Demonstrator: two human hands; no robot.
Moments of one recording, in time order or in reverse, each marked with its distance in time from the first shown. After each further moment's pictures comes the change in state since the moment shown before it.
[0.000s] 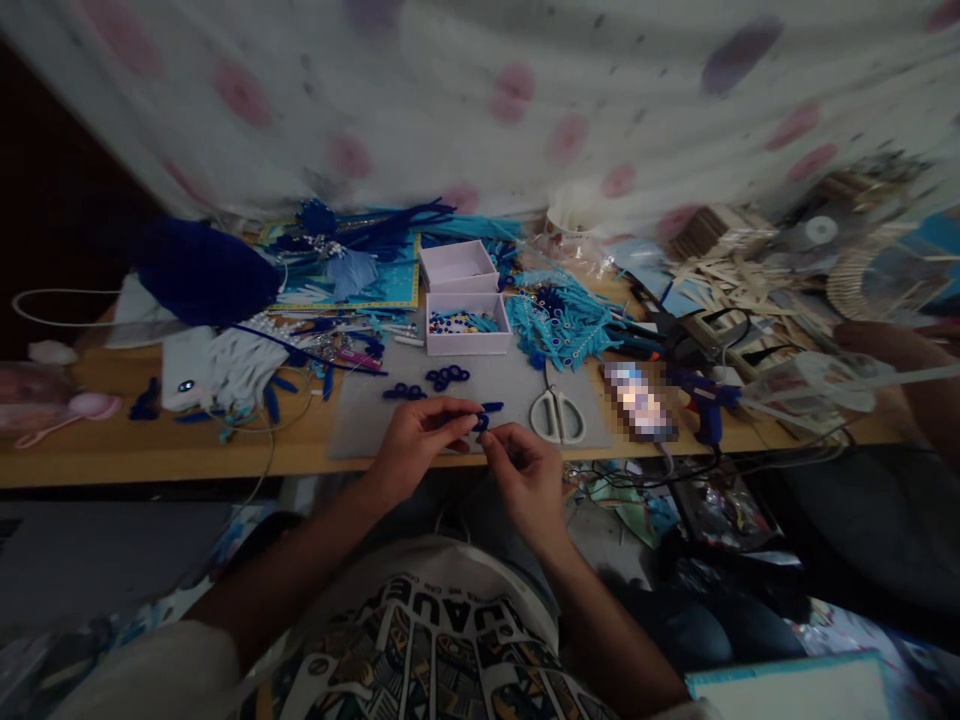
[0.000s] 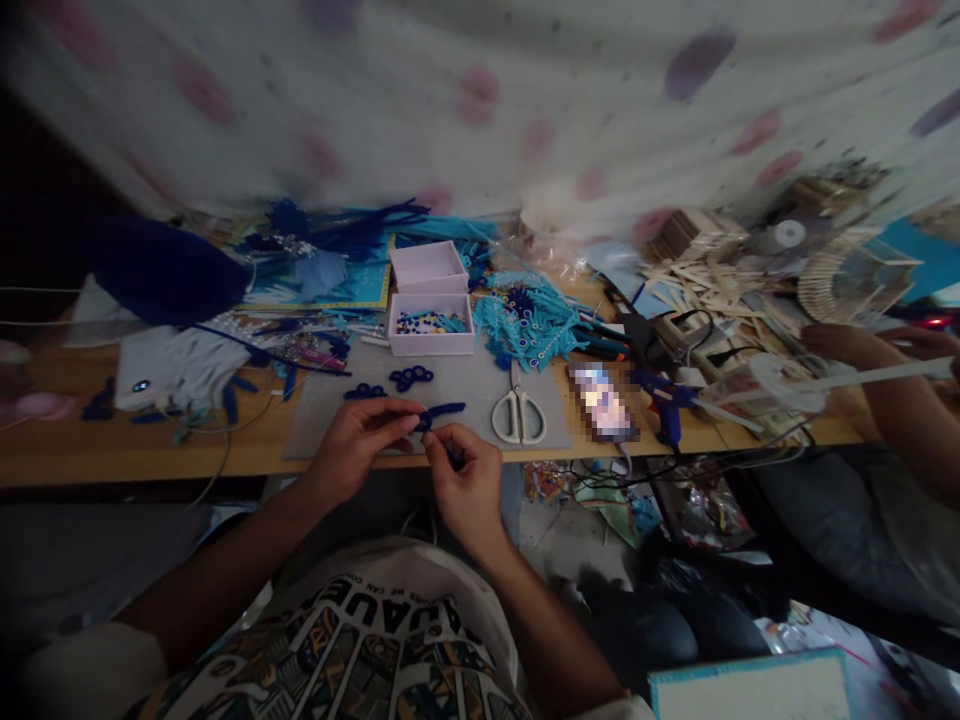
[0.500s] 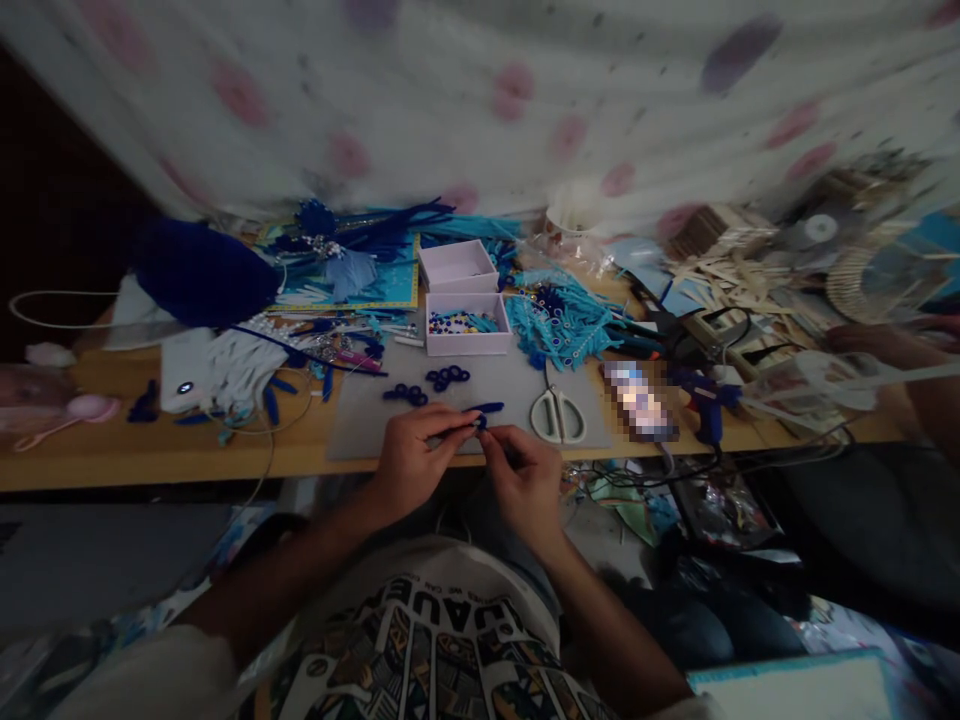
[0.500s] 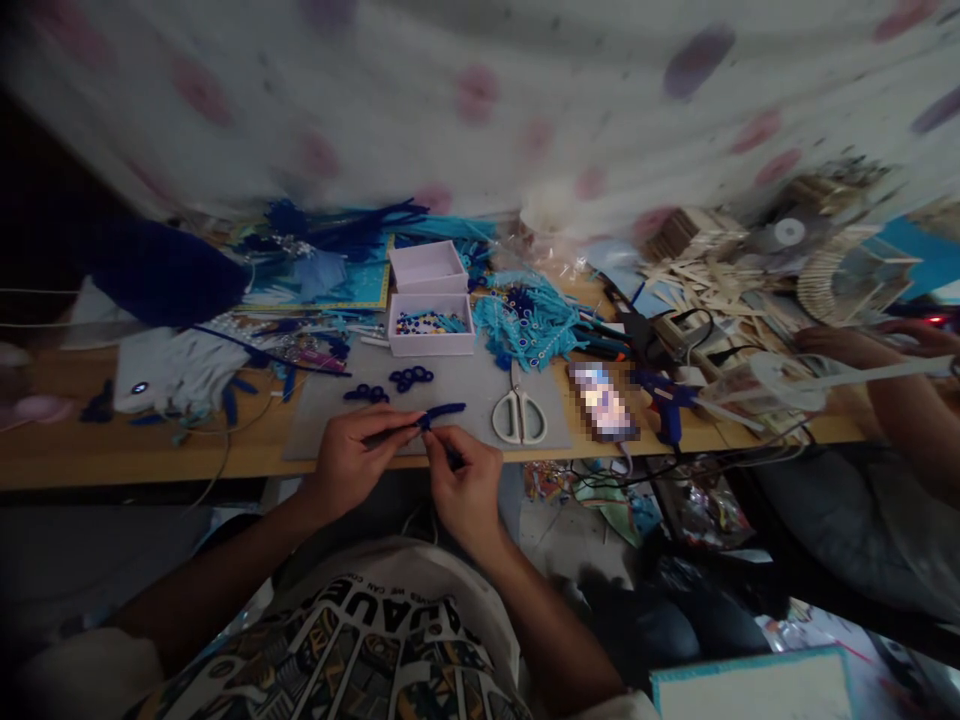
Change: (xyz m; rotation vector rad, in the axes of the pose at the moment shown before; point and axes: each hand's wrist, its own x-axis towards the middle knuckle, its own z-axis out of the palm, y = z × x) left_hand -0.007 -0.003 -0.003 0.438 0.047 0.385; right_hand 0.000 -0.001 0.001 -0.203 0.059 -0.156
